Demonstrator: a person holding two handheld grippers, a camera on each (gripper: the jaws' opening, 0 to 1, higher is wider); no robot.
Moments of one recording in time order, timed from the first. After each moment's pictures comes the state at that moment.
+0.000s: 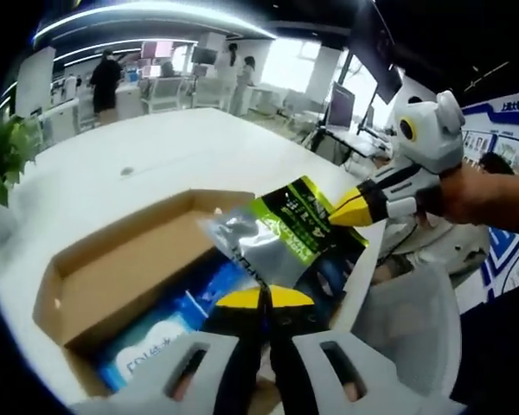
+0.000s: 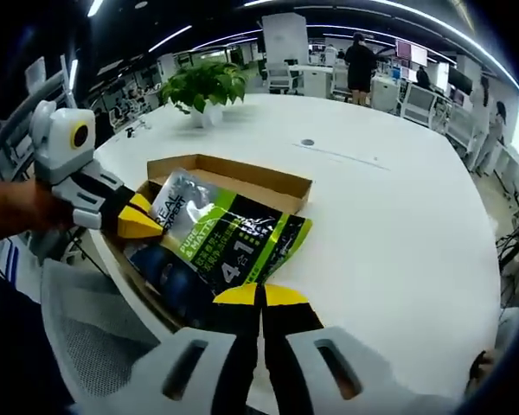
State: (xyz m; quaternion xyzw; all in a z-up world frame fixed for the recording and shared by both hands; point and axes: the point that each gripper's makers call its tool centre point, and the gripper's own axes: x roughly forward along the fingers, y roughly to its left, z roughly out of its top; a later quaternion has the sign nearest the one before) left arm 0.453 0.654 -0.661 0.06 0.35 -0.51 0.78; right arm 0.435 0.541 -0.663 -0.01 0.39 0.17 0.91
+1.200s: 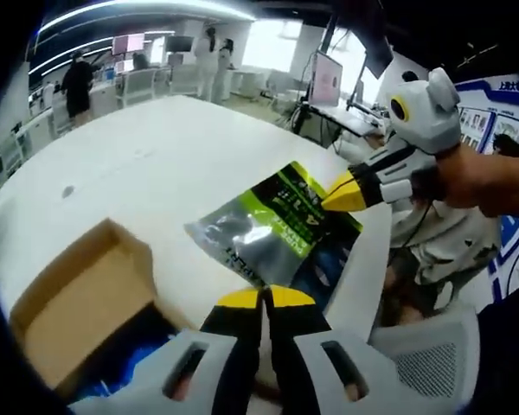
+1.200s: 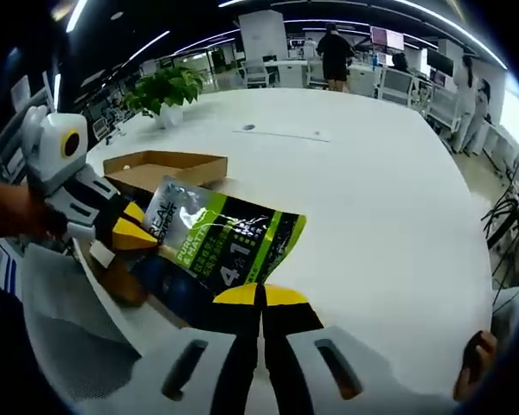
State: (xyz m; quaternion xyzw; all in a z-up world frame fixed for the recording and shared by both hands) left arm 0.450 0.516 -0.704 0.11 0.37 -0.53 0.75; right arm 0.435 0.405 -0.704 0.02 0.40 0.14 0.91
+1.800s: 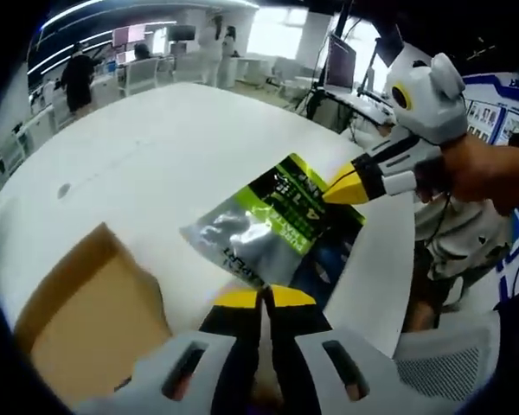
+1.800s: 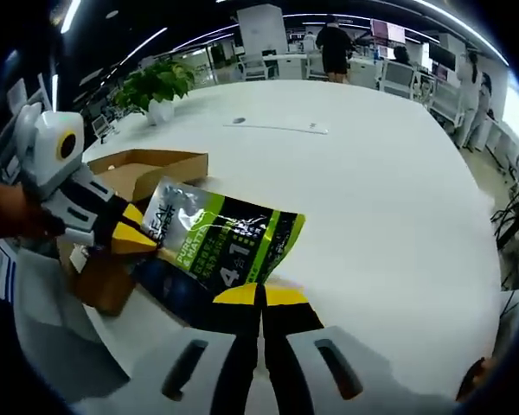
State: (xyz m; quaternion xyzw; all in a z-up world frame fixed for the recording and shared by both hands) left arm 0.483 0.501 -0.733 0.14 0.39 -0.52 0.75; right arm 0.472 0.391 -0.731 0.02 0.41 0.15 0.90
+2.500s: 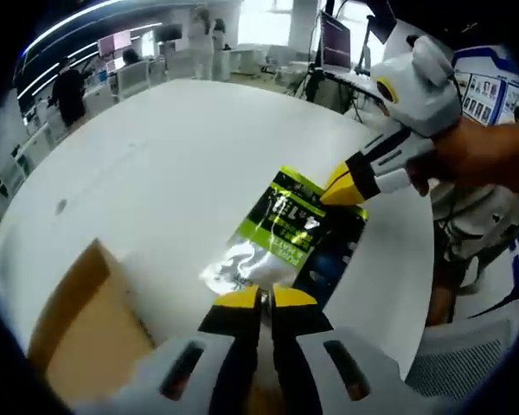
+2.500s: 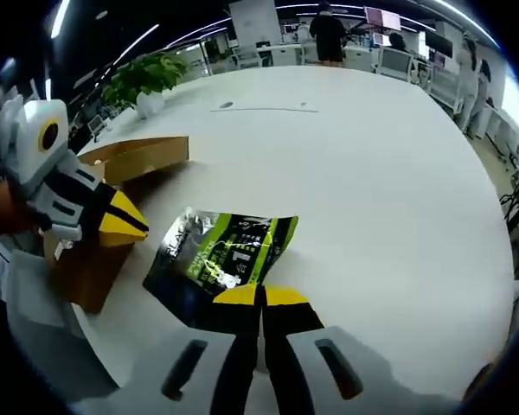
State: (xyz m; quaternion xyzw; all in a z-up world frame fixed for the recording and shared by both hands) left arm 0.491 0.491 -0.749 0.19 0.38 -0.51 0.74; right arm 0.476 0.378 -0.769 0.04 0.43 0.14 0.89
